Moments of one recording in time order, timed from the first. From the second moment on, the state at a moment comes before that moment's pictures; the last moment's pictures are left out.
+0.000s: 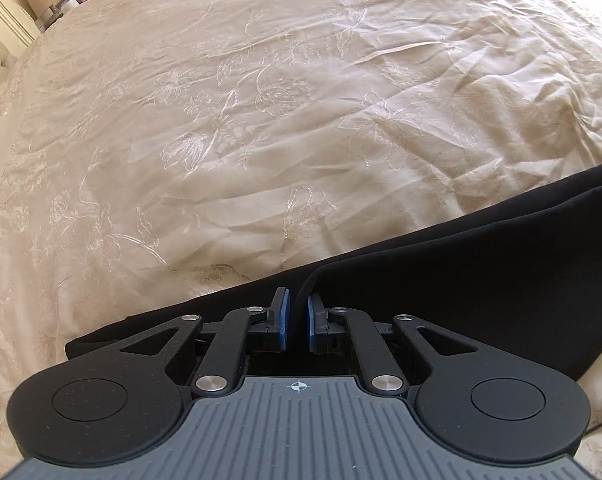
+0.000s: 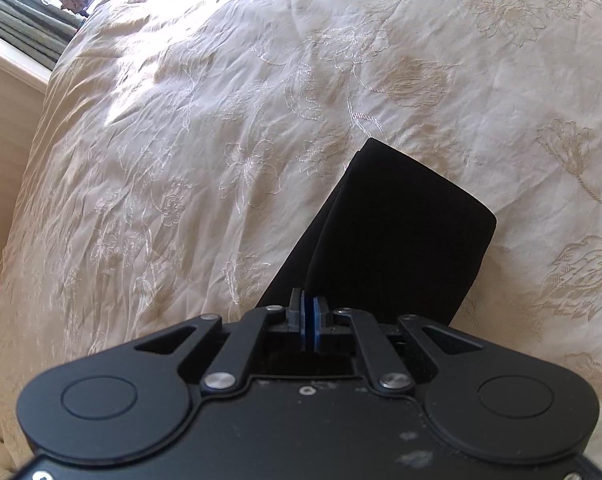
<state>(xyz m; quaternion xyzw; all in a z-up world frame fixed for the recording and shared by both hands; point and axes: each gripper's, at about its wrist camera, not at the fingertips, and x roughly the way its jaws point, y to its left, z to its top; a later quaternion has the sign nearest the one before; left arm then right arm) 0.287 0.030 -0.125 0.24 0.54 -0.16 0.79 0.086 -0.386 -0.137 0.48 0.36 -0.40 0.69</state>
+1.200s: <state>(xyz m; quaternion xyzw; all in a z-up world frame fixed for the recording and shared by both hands) 0.303 0.032 -0.134 0.21 0.55 -0.11 0.80 0.075 -0.422 -0.124 0.26 0.43 -0.36 0.79</state>
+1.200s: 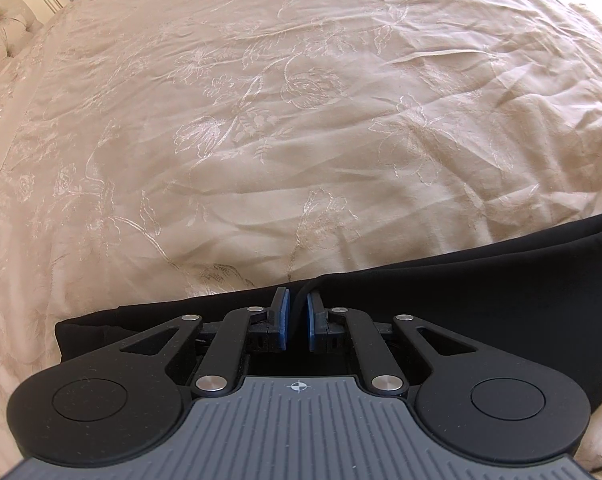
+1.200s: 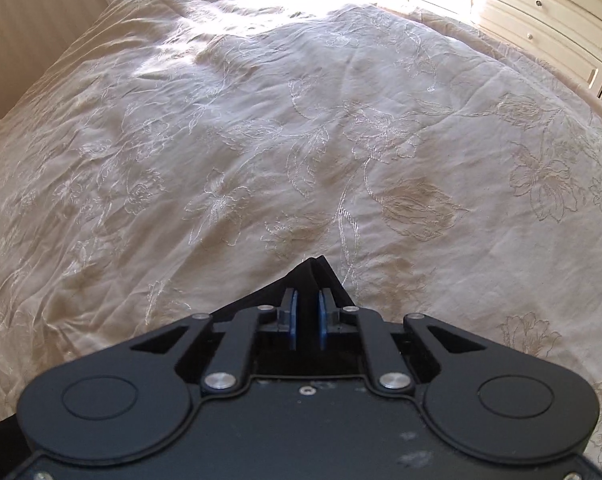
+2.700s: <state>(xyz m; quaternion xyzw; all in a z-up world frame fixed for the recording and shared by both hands) 0.308 0.041 -0.145 0.16 0.56 -0.08 0.81 0.233 -0.193 -0.150 -0.09 0.52 0.18 0.83</state>
